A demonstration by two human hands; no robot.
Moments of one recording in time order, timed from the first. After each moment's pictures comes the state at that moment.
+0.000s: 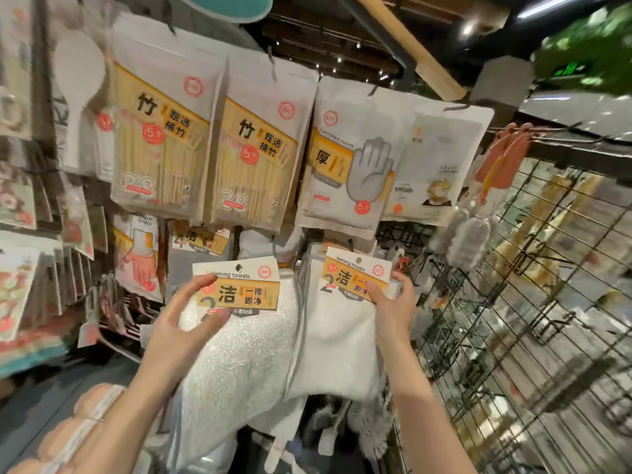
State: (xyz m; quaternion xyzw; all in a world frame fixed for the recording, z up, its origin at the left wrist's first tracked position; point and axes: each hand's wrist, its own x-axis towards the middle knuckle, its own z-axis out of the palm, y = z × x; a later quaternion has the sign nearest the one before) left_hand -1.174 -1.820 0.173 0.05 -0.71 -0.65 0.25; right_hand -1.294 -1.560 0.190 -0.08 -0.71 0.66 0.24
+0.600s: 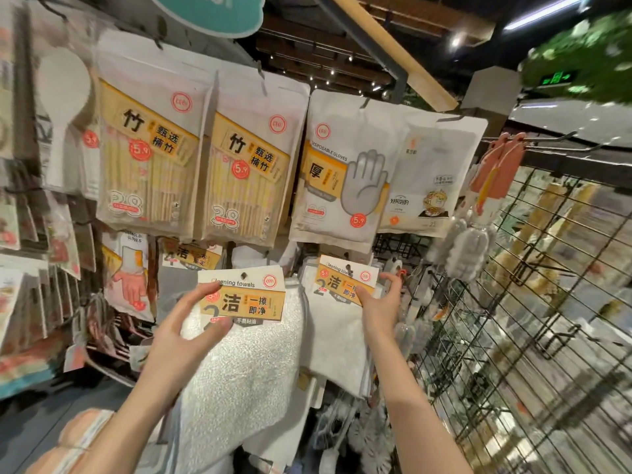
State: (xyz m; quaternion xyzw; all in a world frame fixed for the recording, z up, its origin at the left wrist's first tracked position) left_hand -1.193 -1.817 0.184 0.04 -0.72 -0.65 0.23; right_hand -1.355 -1.563 0.173 -0.08 -0.72 0.64 0.25
